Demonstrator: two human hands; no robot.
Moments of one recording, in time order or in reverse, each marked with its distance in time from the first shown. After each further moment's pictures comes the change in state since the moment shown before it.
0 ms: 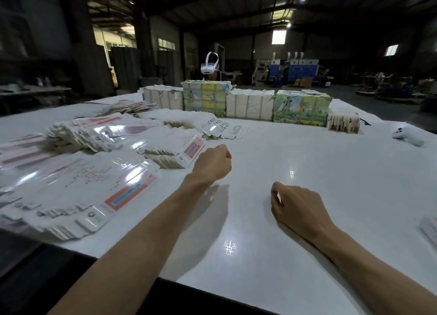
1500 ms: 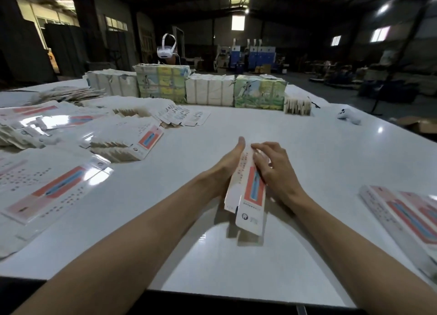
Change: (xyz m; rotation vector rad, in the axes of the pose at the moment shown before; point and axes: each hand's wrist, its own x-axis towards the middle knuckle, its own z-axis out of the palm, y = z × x) left_hand -0.007 0.086 0.084 -1.110 -0.610 -0.089; right_hand 0.017 0.049 0.001 0.676 0.189 0.216
